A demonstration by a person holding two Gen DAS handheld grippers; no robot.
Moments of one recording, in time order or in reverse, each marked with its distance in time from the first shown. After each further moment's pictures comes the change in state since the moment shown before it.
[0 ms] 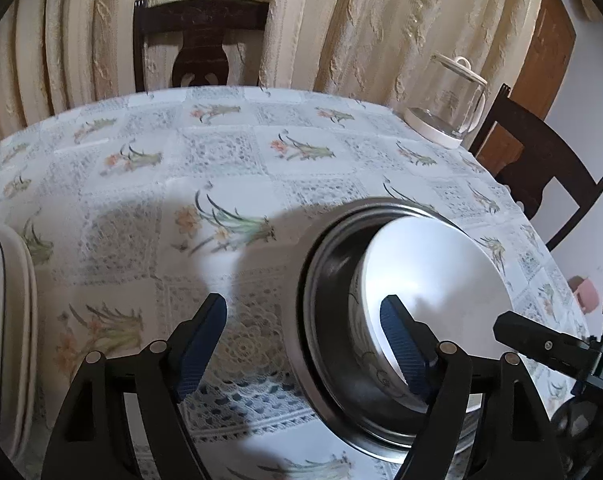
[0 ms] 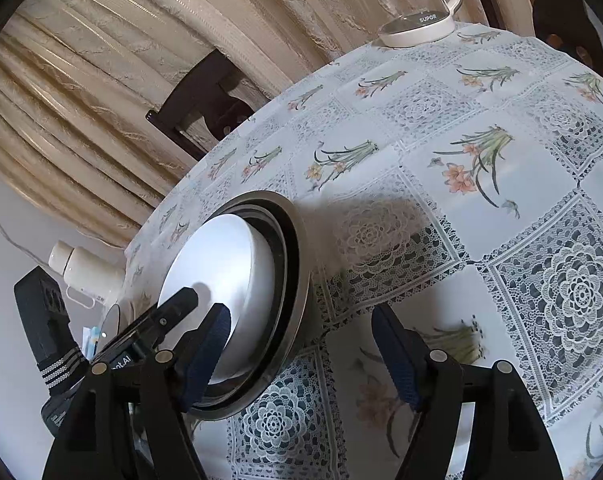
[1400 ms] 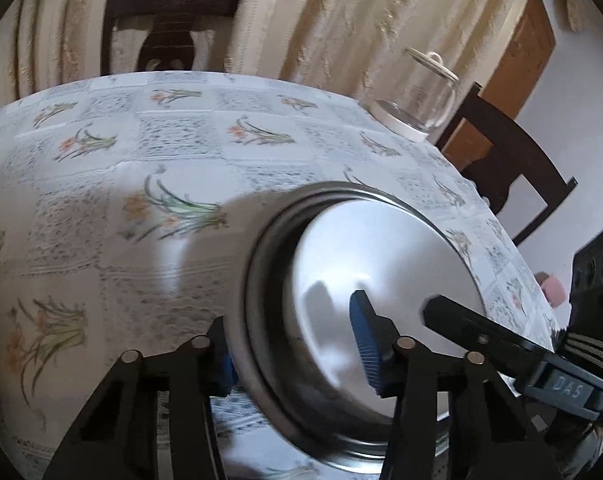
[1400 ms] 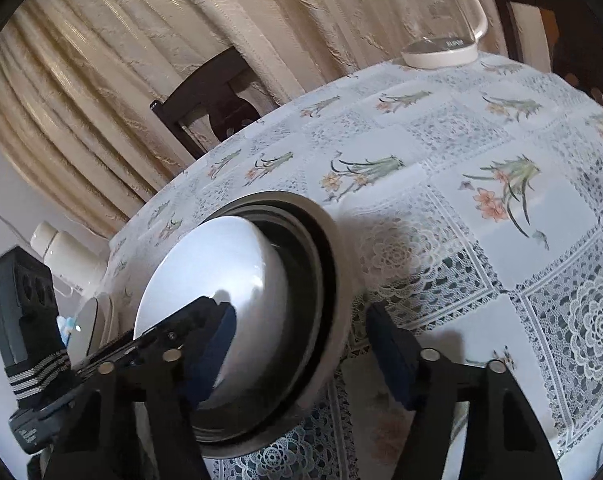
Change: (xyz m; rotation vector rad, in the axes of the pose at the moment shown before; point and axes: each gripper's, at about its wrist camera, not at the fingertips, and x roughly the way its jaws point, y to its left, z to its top) left arm 0.012 -0.009 -0.004 -0.015 0.033 -0.165; right arm 0.021 0.022 0.000 -0.126 -0.059 -0.066
